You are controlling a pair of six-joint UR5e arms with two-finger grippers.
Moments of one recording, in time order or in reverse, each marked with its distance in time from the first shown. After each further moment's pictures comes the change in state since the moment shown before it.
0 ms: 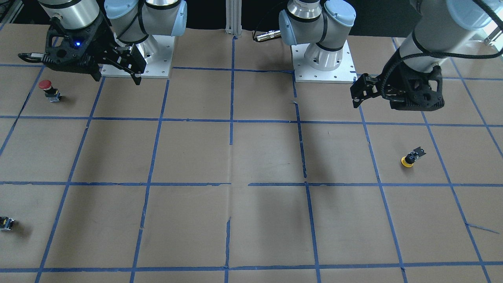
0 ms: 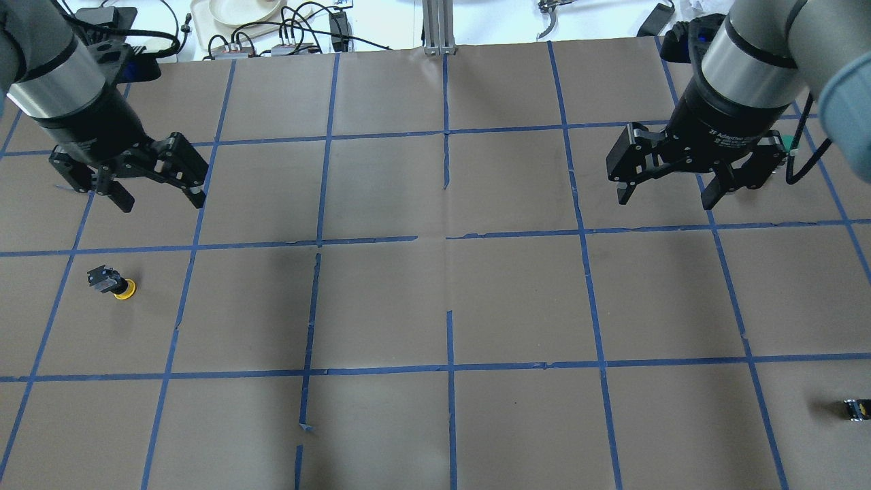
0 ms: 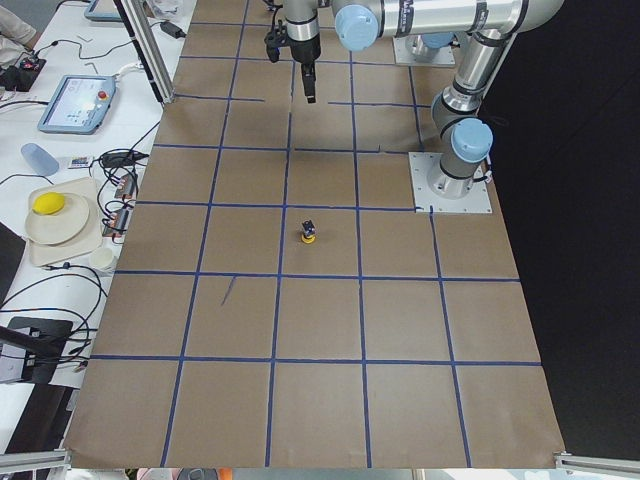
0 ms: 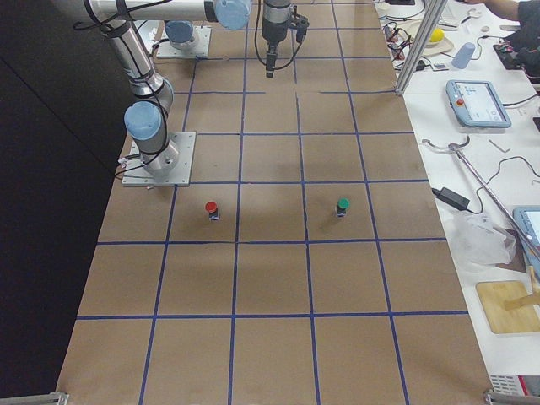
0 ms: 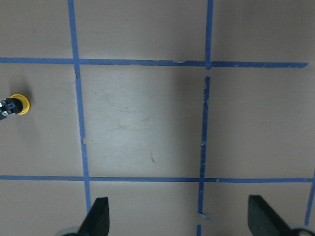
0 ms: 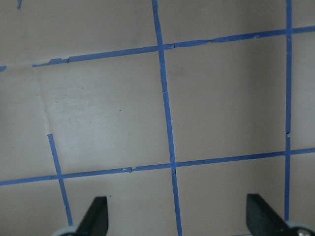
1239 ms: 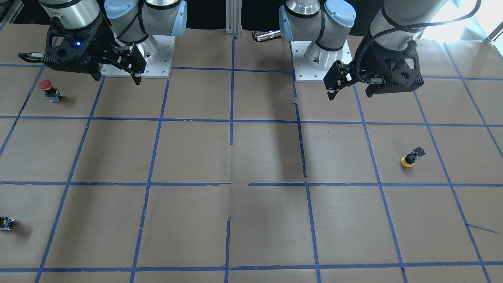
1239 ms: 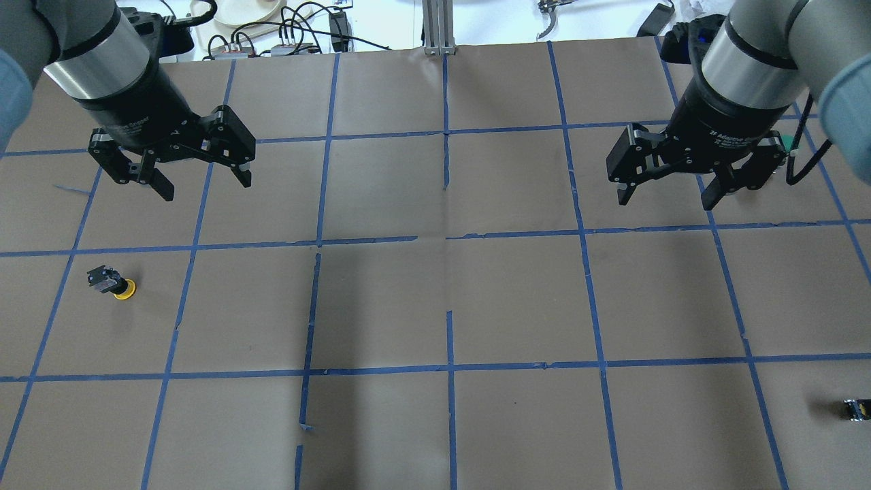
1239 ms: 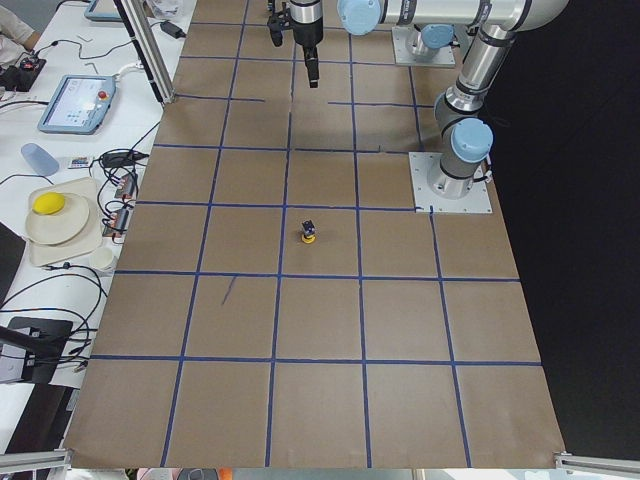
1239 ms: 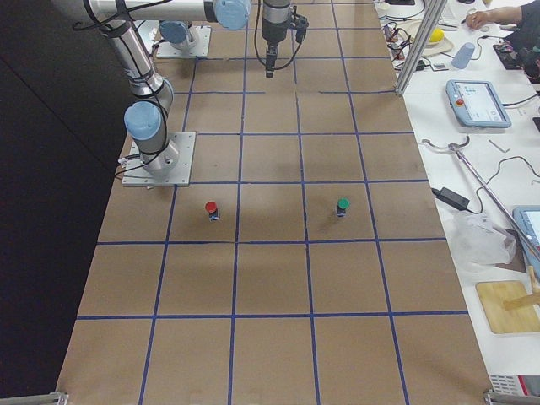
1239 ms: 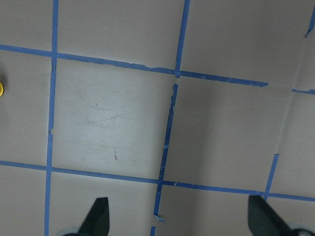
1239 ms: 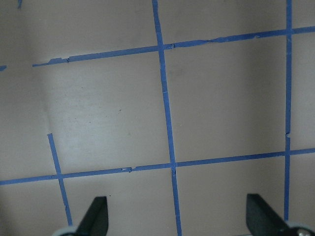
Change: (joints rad) left arm -0.183 0.022 0.069 -0.019 -0.043 -0.333; right arm 0.000 -0.002 0.001 -0.001 0.000 -0.003
